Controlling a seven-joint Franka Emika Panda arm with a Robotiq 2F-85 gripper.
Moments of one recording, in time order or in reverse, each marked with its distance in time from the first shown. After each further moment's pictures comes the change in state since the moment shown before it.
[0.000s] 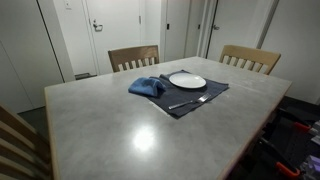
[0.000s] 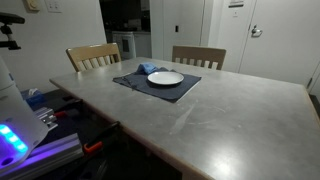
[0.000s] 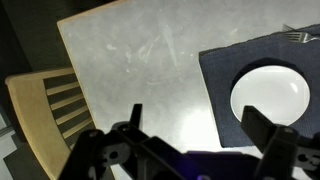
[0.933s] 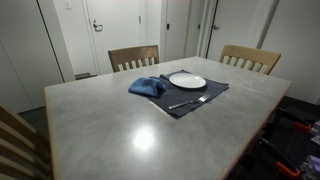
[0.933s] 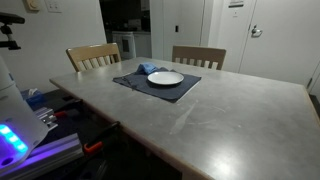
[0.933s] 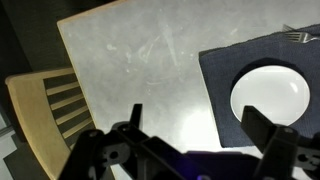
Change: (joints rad) arm 0.000 0.000 0.000 0.000 0.000 0.000 0.000
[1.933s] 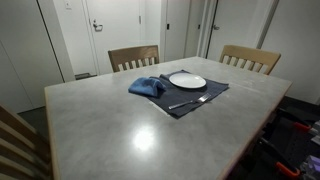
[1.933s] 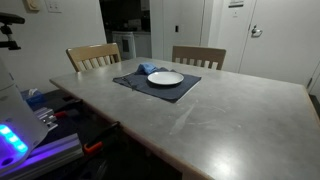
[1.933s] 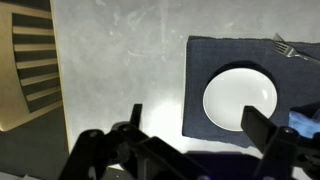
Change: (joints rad) arm 0.080 0.037 -0.030 -0.011 0.018 0.118 -0.254
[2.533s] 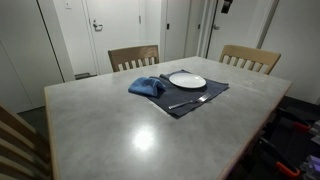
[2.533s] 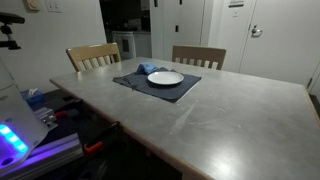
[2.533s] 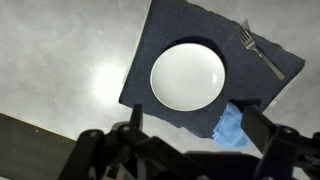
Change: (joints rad) arm 0.075 0.074 -0.050 -0.083 0.252 0.227 -0.432
